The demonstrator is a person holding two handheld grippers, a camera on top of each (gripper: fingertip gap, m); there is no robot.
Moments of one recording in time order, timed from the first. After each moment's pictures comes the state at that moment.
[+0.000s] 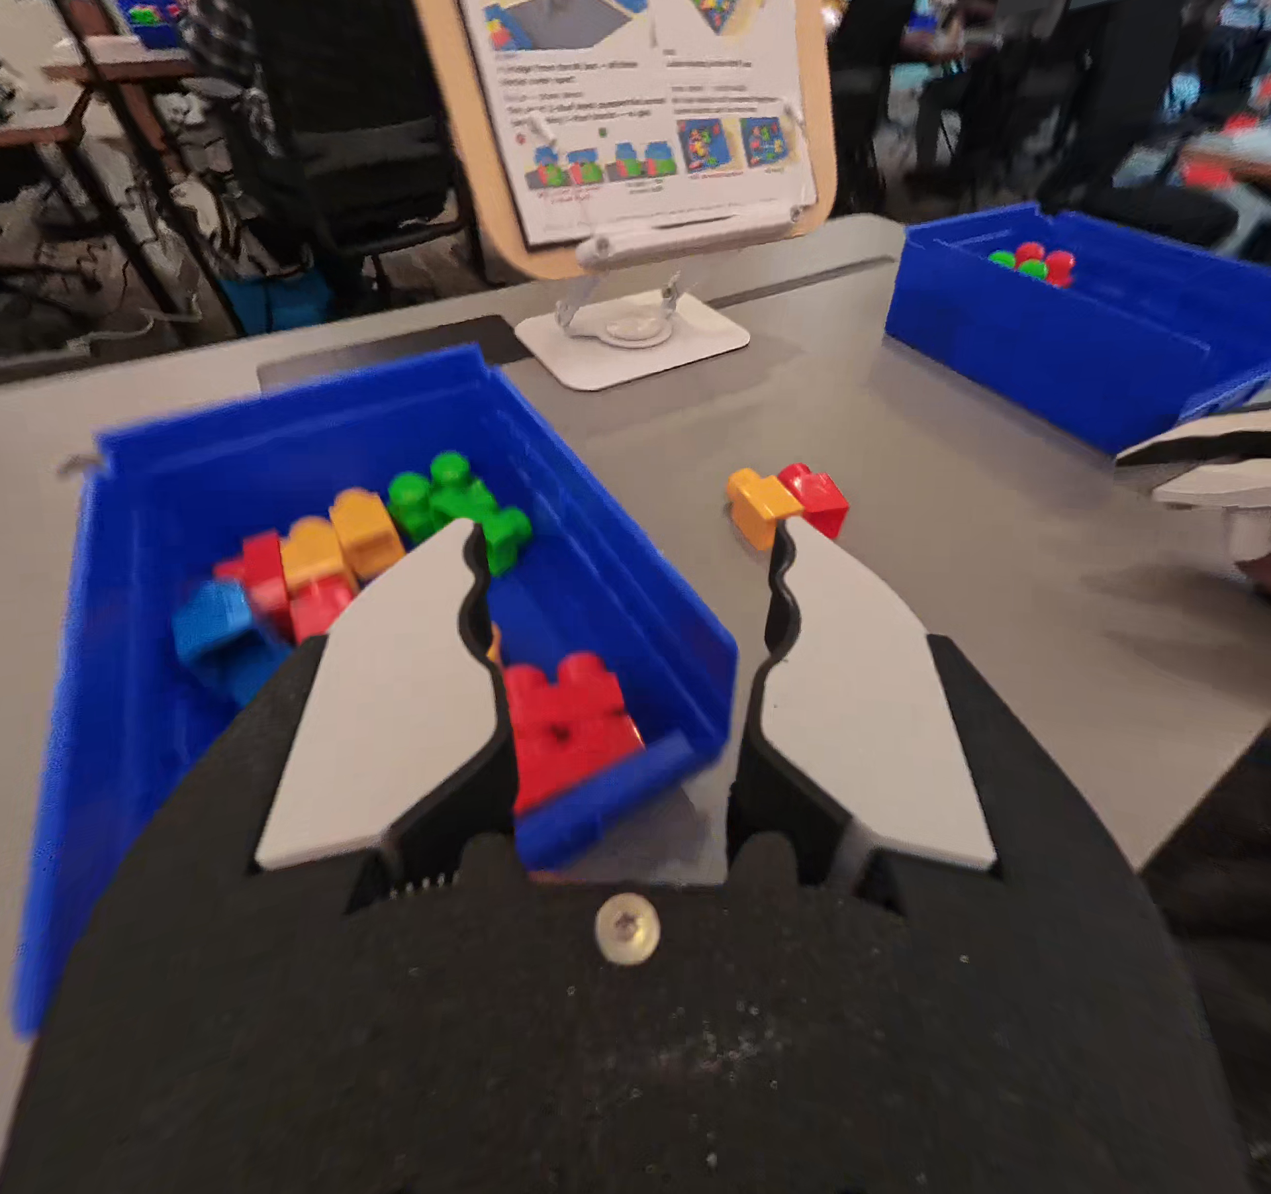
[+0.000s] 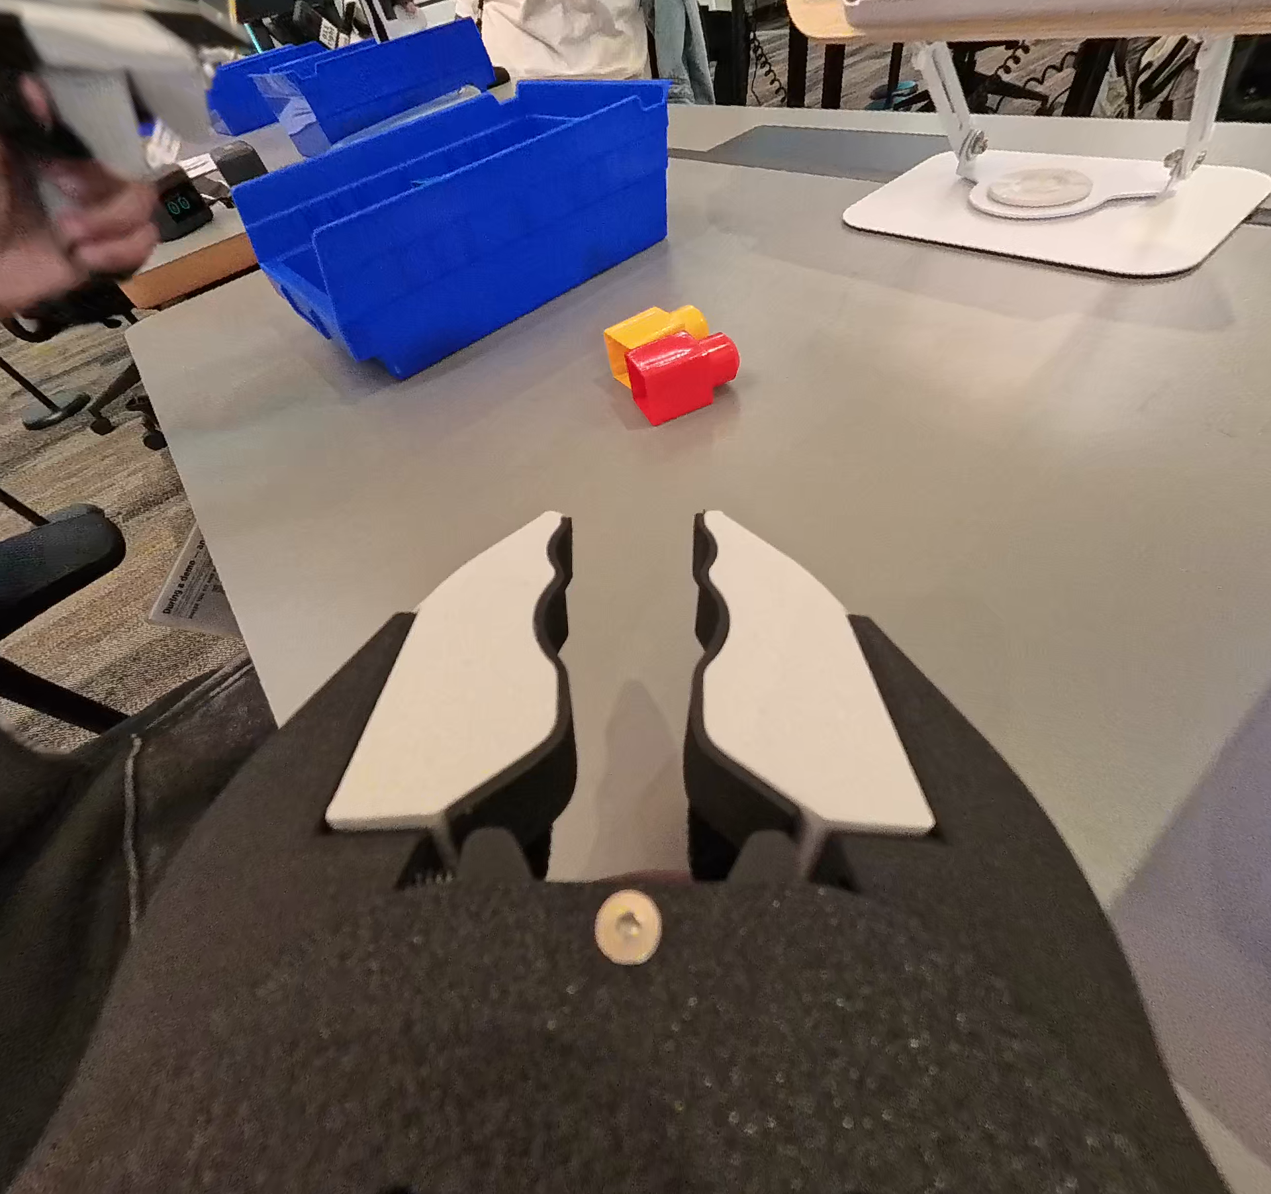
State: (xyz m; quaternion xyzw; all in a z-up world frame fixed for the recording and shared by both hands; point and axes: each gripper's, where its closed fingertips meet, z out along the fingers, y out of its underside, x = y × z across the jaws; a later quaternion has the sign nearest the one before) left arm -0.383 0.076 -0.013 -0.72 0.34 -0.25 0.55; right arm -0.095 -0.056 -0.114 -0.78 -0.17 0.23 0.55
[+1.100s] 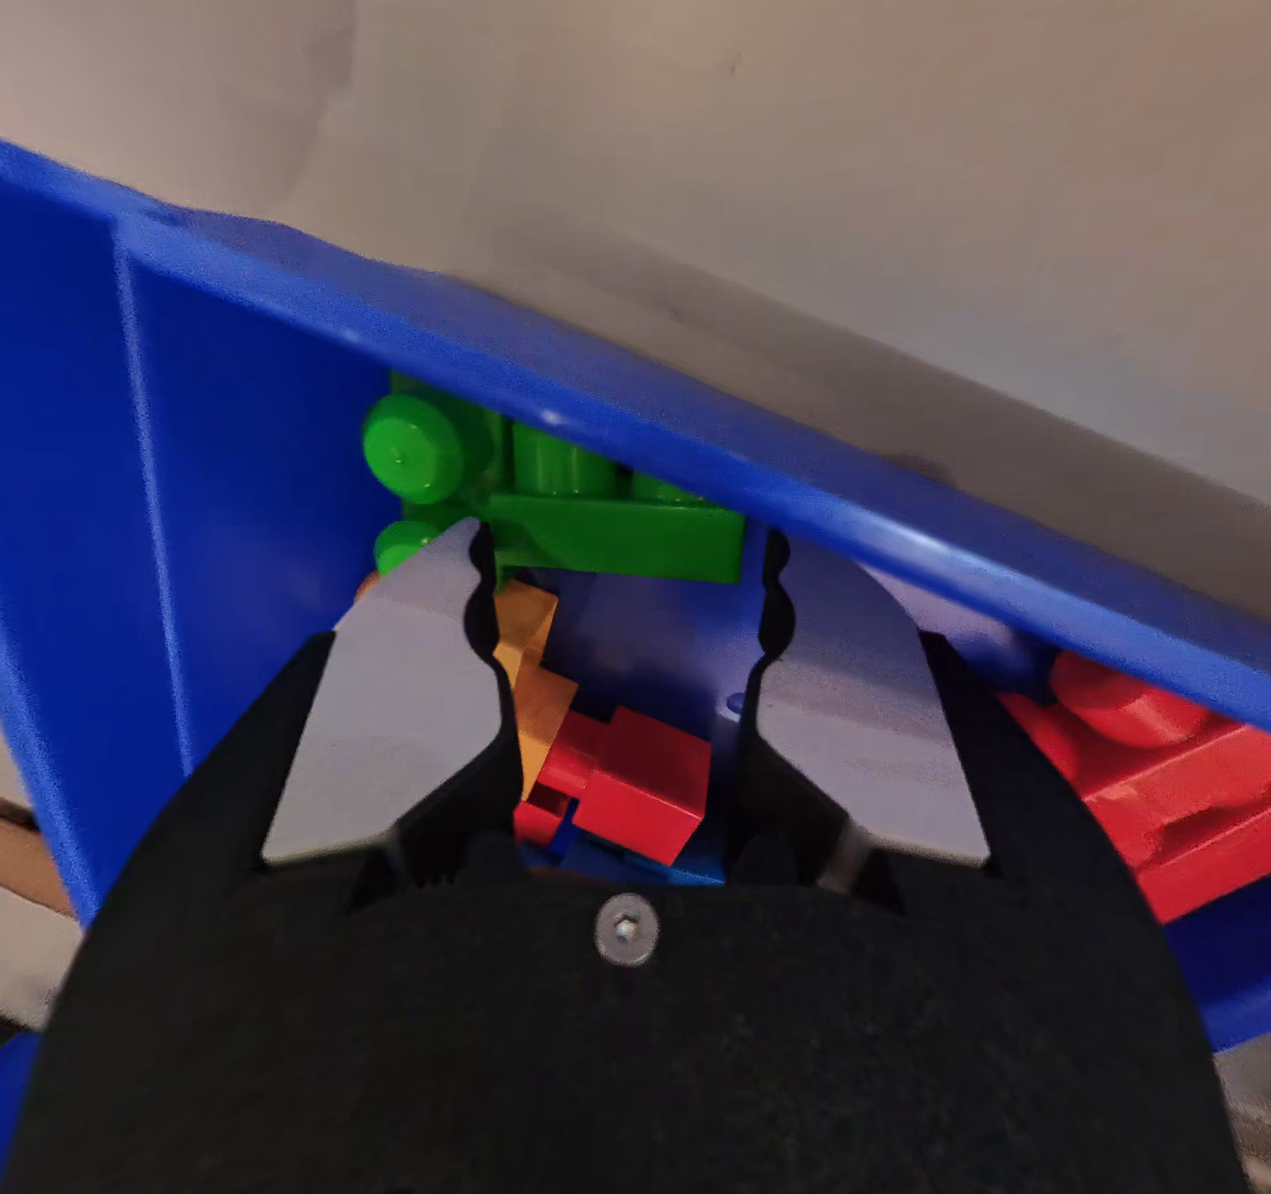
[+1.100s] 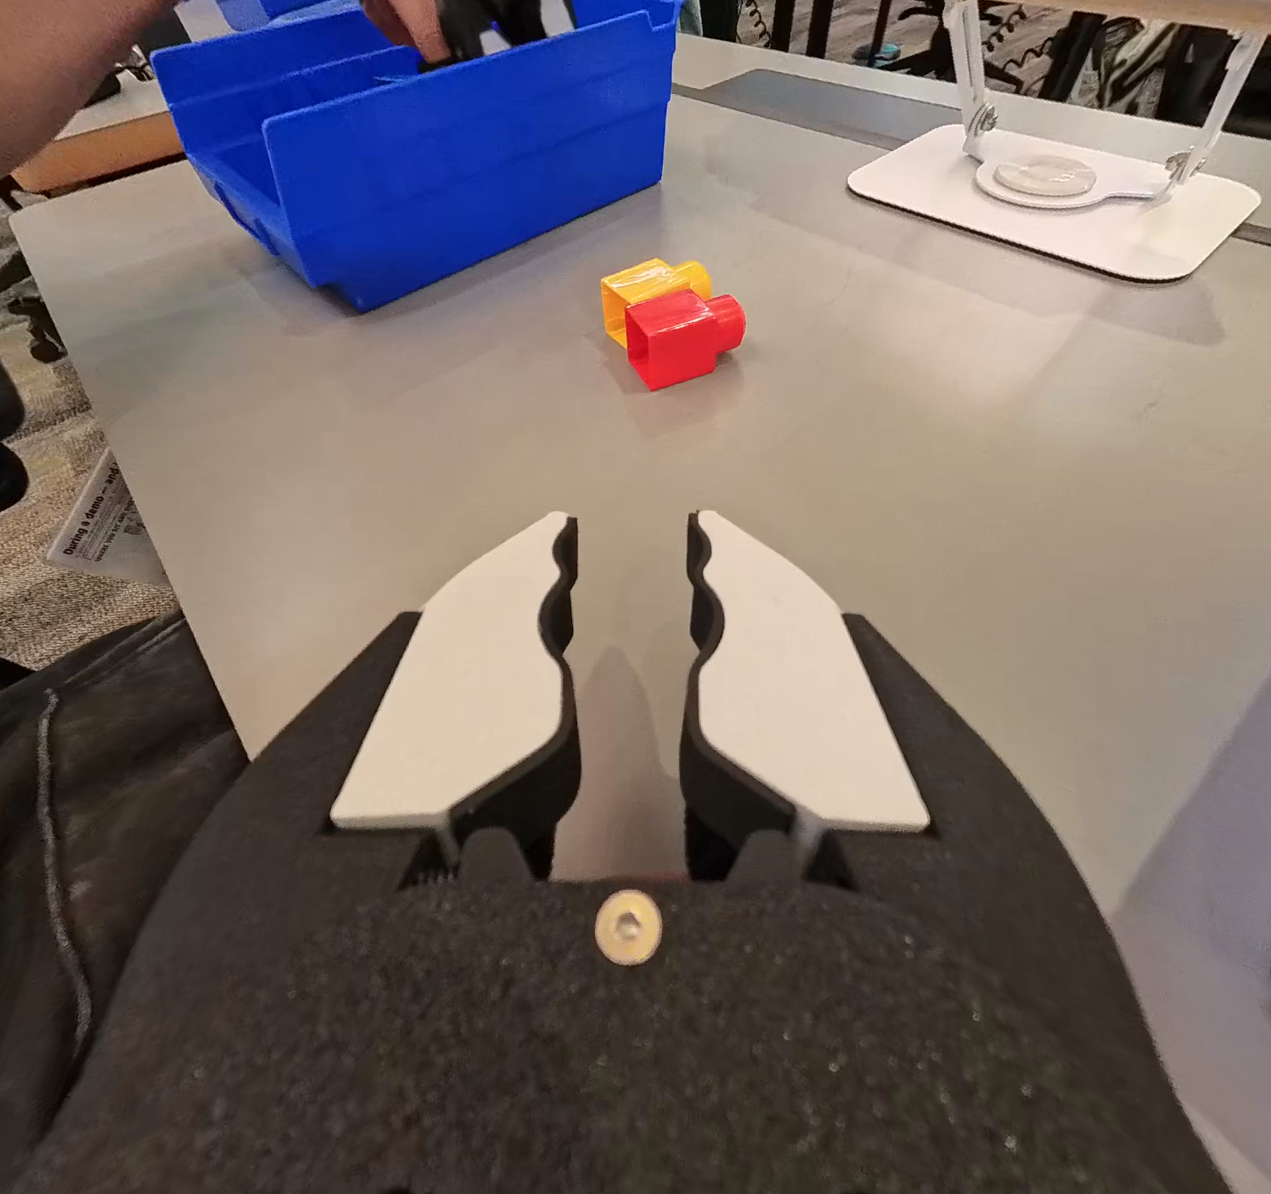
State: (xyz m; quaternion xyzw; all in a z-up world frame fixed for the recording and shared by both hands) left arm -0.353 0.241 -0.172 -0.71 0.69 0.04 0.11; right arm -0.108 -0.054 -0.127 -0.80 -0.20 0.17 0.54
